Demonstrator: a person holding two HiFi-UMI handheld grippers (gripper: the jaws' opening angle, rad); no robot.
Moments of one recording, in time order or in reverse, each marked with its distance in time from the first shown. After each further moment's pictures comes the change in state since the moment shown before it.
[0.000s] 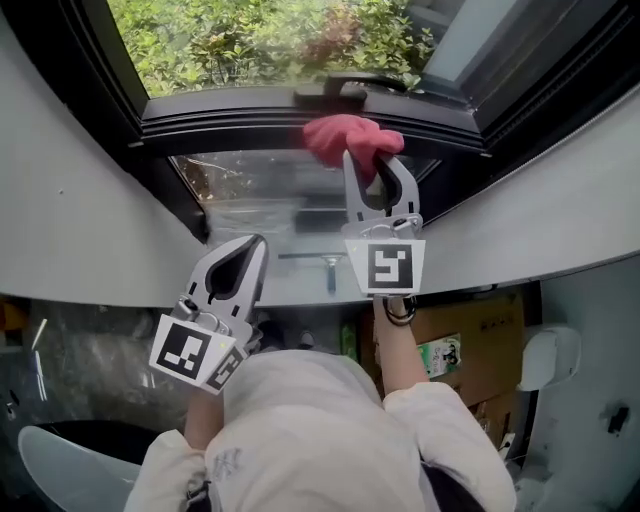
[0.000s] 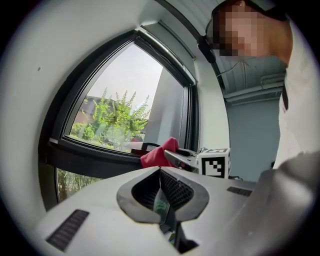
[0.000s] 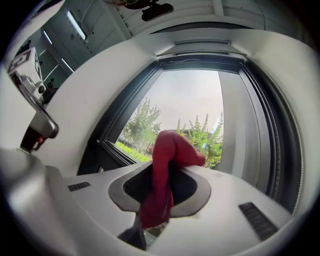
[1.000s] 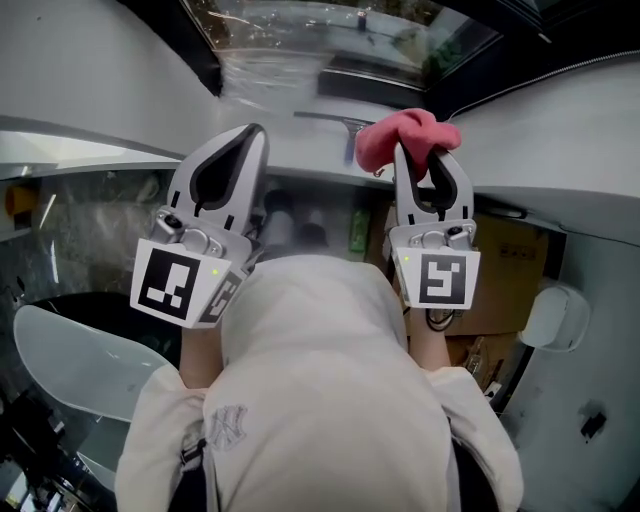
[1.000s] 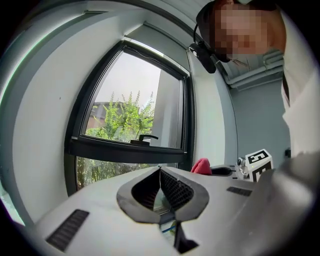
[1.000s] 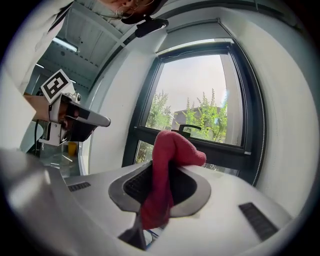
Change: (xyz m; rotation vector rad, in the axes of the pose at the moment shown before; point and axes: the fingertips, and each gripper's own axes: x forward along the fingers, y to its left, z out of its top) left arm -0.064 -0.088 -0.051 0.065 0.051 0.183; right arm -0.226 0.034 -0.064 0.157 0.231 0.187
